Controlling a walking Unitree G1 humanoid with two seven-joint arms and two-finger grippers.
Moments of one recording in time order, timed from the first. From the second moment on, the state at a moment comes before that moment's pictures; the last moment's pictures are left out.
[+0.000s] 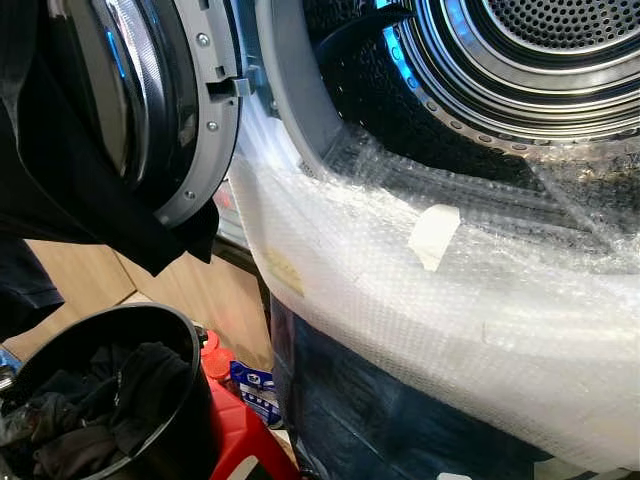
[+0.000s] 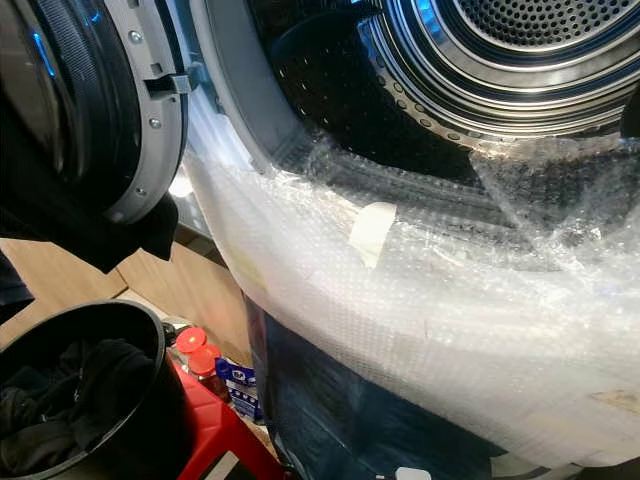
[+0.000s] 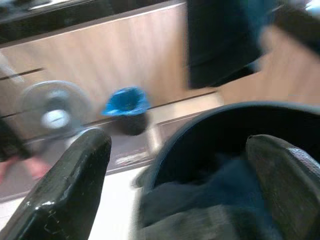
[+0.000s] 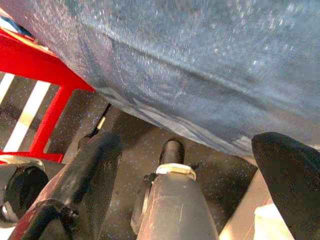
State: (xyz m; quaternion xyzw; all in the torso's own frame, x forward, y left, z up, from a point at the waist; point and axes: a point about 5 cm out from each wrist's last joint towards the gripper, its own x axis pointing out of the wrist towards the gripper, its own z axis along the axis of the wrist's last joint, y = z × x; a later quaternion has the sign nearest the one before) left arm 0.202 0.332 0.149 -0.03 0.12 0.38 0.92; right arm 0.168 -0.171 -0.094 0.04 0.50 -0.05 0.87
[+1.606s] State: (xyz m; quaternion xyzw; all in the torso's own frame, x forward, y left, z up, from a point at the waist) left arm 0.212 0.301 0.103 -0.13 0.17 0.38 0.90; right arm 0.156 -0.171 -0.099 0.04 0.51 -0.06 0.86
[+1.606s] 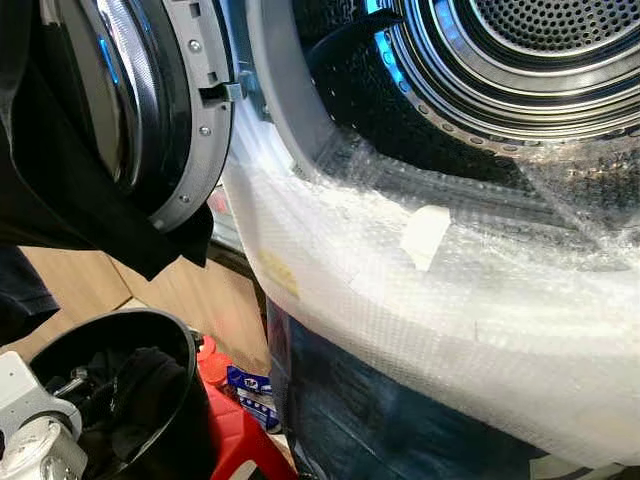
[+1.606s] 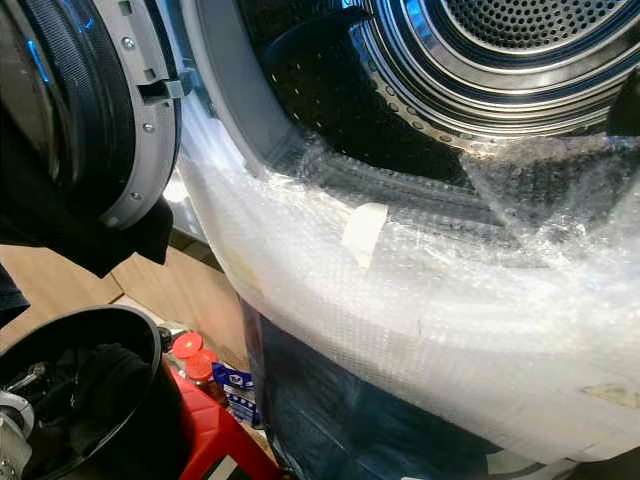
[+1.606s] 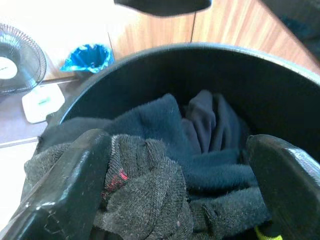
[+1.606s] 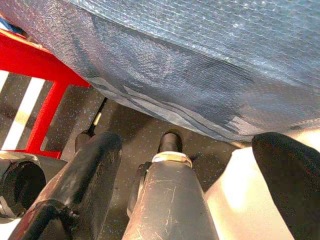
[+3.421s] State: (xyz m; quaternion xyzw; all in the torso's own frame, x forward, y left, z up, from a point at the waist) left arm 0.183 0.281 0.090 -0.10 0.19 0.41 0.89; right arm 0.152 -0.172 -0.100 0.06 0.51 -0.06 0.86
